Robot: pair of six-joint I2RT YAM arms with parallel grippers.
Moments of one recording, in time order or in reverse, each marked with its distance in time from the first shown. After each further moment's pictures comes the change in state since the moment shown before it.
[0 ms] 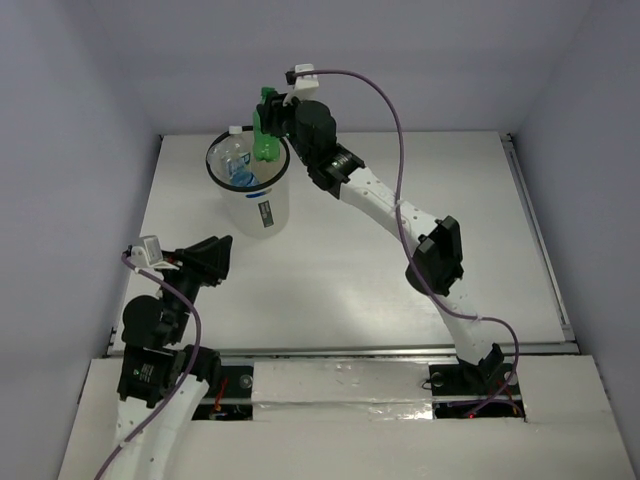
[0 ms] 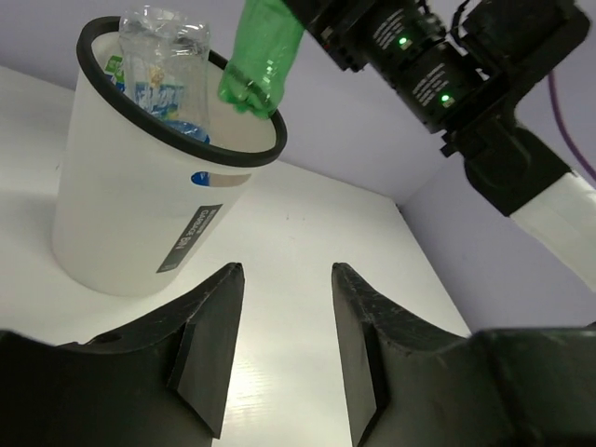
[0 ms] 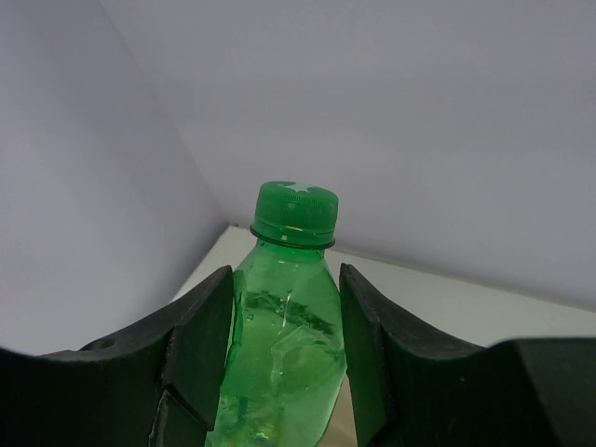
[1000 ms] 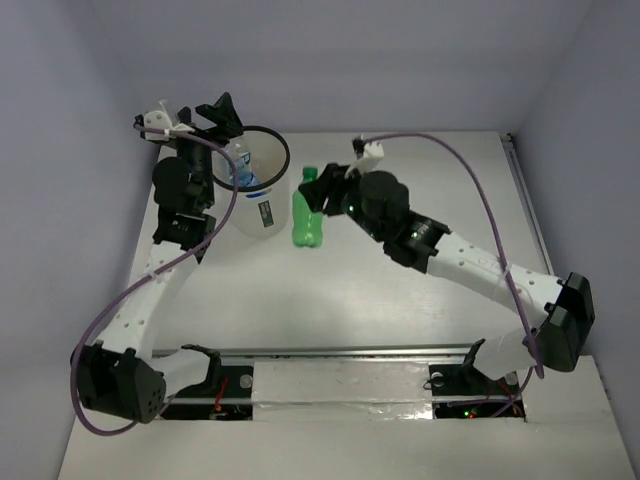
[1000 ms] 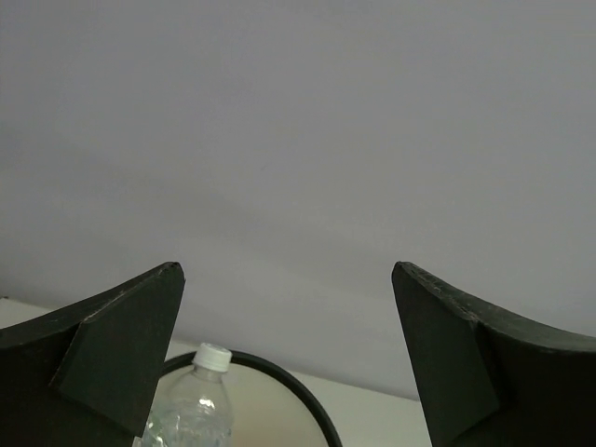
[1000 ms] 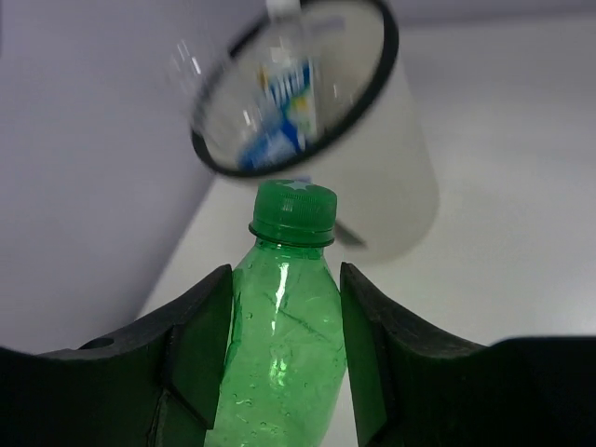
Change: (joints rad) left arm 0.000 1.005 0.499 0.800 -0.342 0.298; right arm 0.140 -0.868 -1.155 -0.045 -0.011 0.360
